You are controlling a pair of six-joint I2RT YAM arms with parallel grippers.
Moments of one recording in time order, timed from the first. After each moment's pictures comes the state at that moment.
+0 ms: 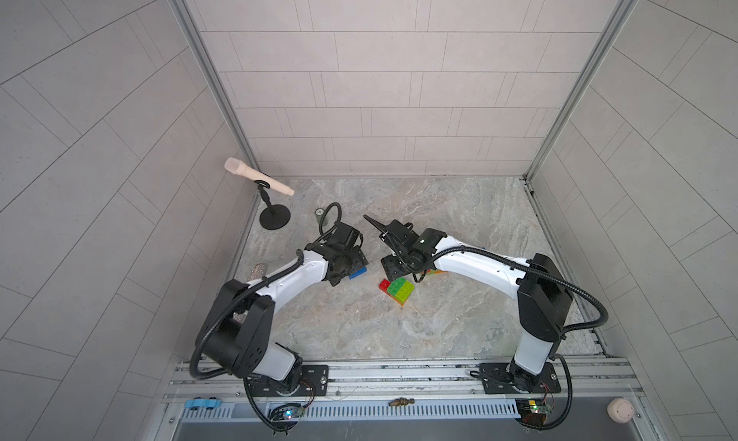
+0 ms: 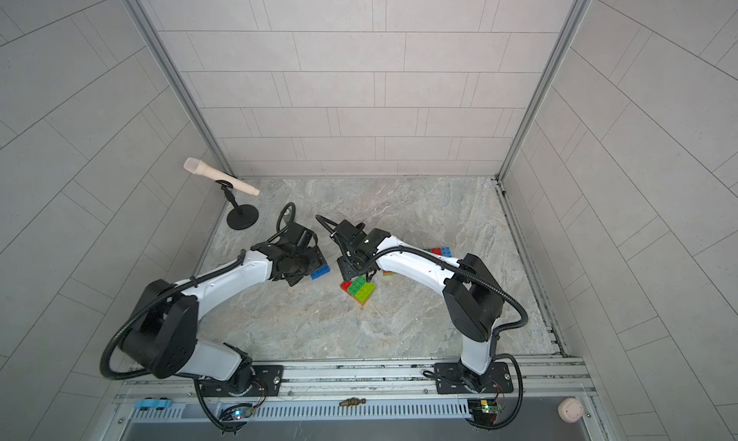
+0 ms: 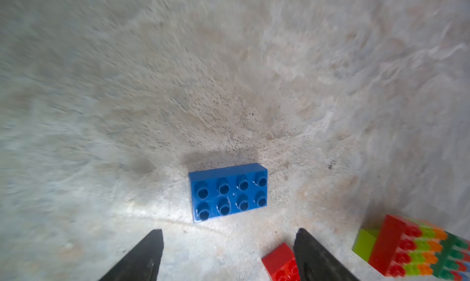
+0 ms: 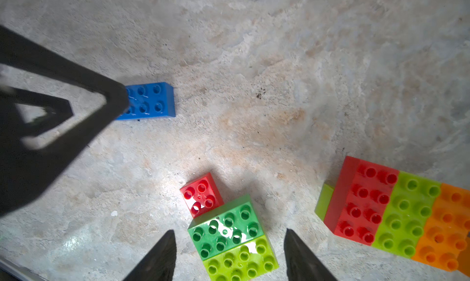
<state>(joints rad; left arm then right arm) -0.44 1.43 0.89 -0.57 -0.05 -0.98 0.85 1.80 1.43 -0.78 0.08 0.46</state>
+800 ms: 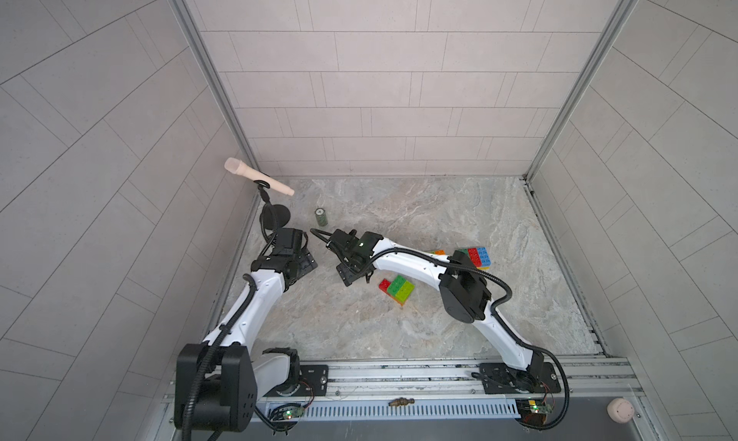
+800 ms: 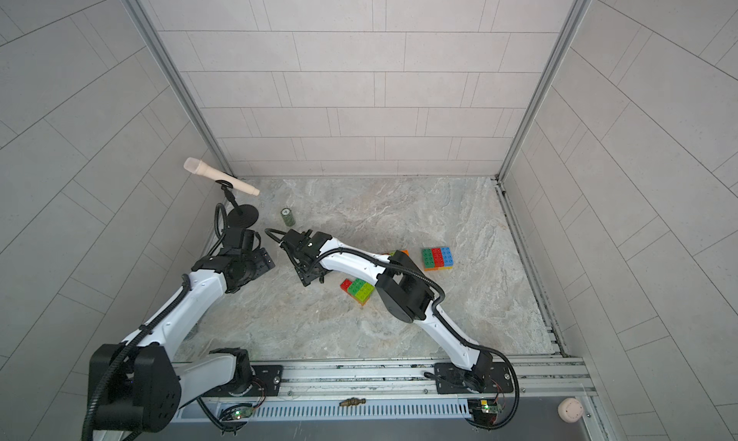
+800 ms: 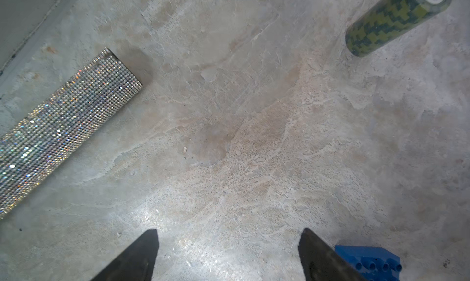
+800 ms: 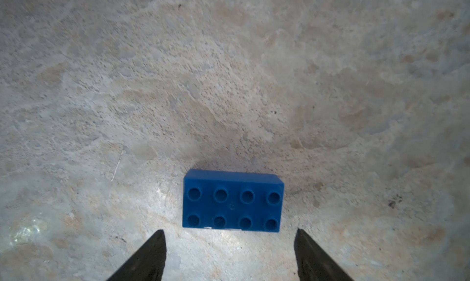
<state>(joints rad) -0.04 1.17 0.75 -0.67 -0.20 -0.65 0.98 2.39 2.11 -0.97 0.17 0.43</state>
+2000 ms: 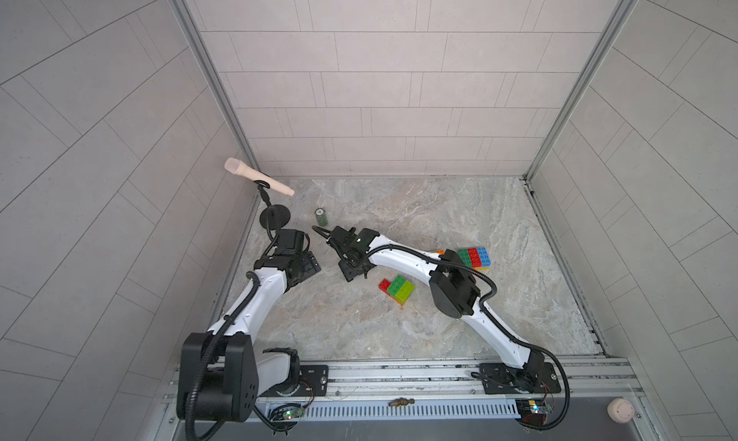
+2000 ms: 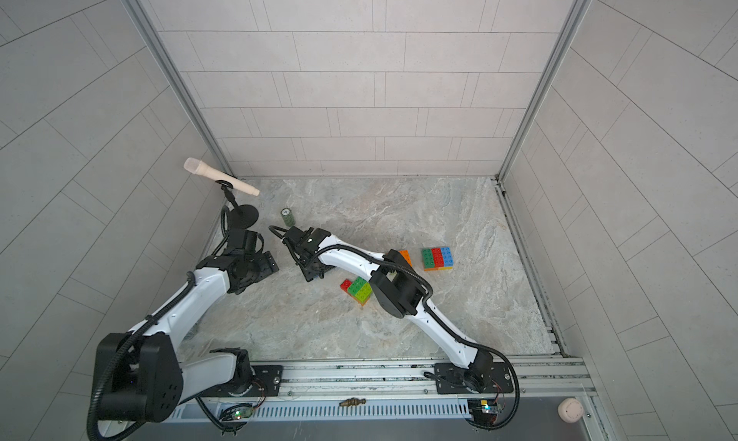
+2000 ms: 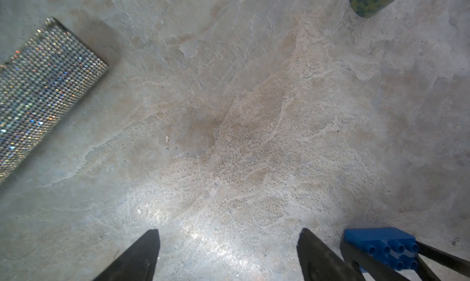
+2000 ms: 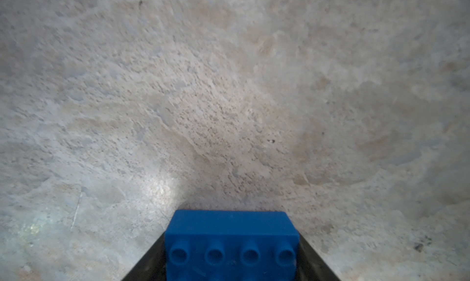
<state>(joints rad) -0.04 1.21 0.73 -0.64 -0.13 -0.61 0.94 2.50 2.24 -1.02 0.14 0.43</state>
